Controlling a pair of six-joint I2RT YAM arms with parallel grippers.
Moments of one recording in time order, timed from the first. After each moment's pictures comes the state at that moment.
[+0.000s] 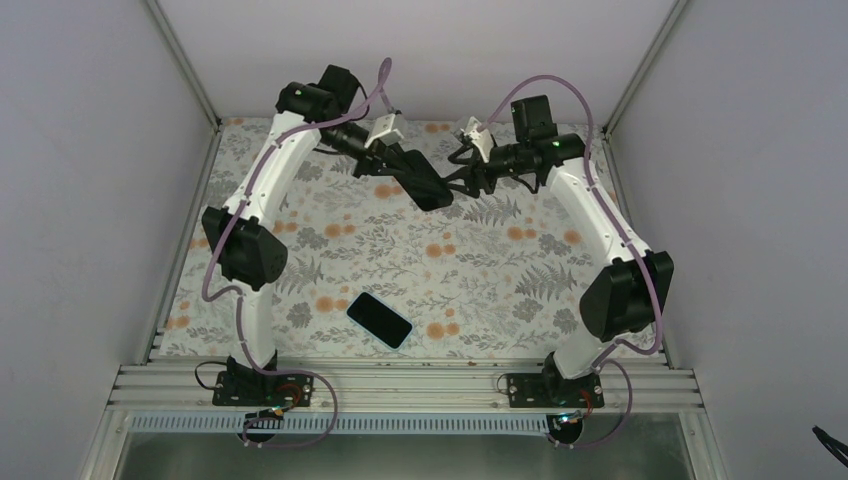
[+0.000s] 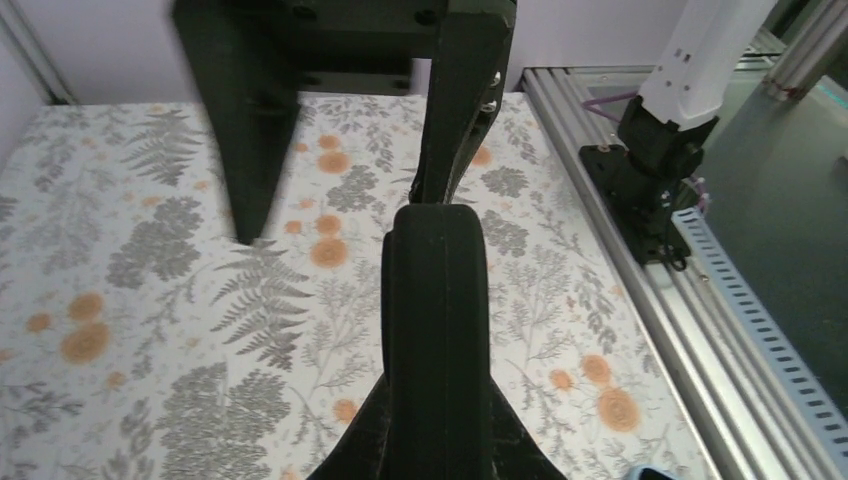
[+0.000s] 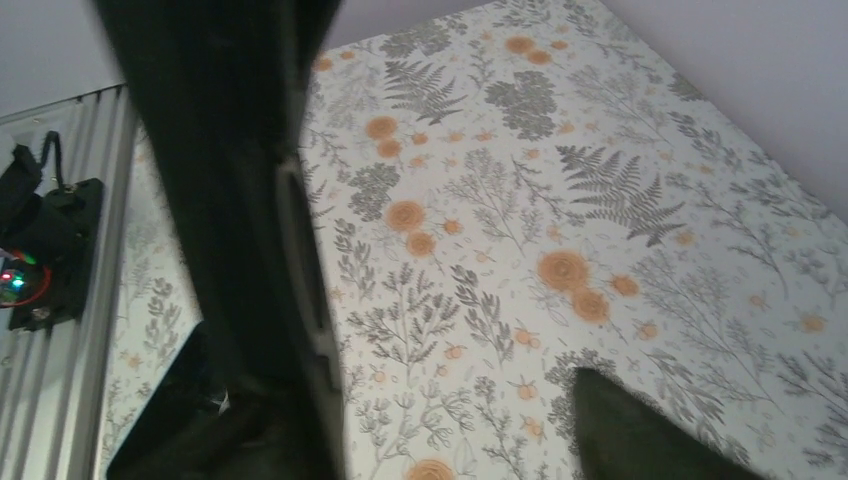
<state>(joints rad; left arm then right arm) -0.36 2.07 2.29 -1.41 1.09 1.07 0.31 1.66 1.64 -0.84 -0.86 -0.61</state>
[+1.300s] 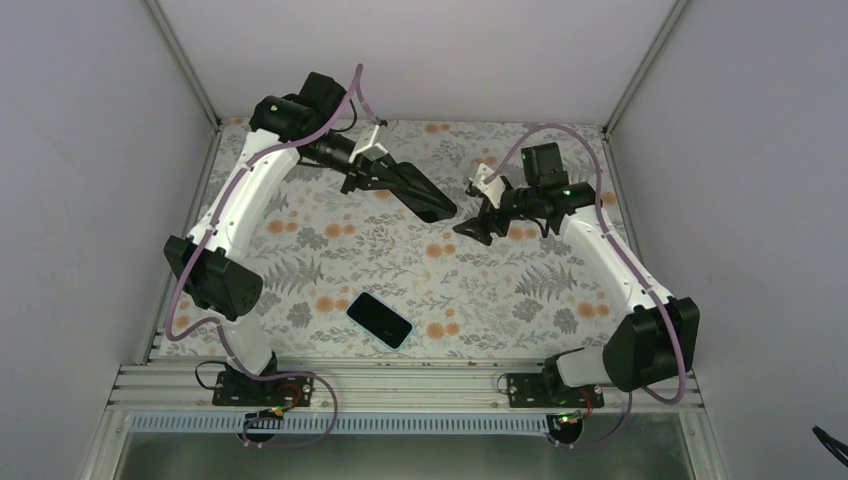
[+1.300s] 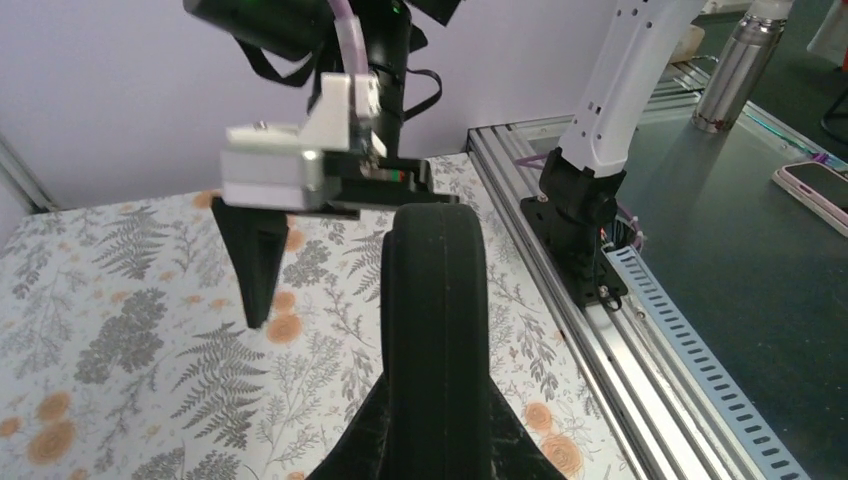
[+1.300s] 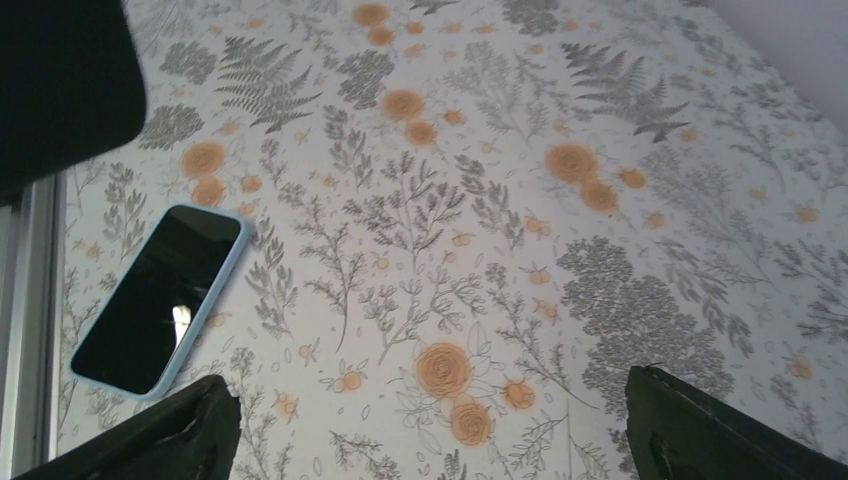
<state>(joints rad) -0.39 1.80 2.05 -1.37 1.19 1.10 0.30 1.38 1.21 -0.73 -0.70 -0.71</state>
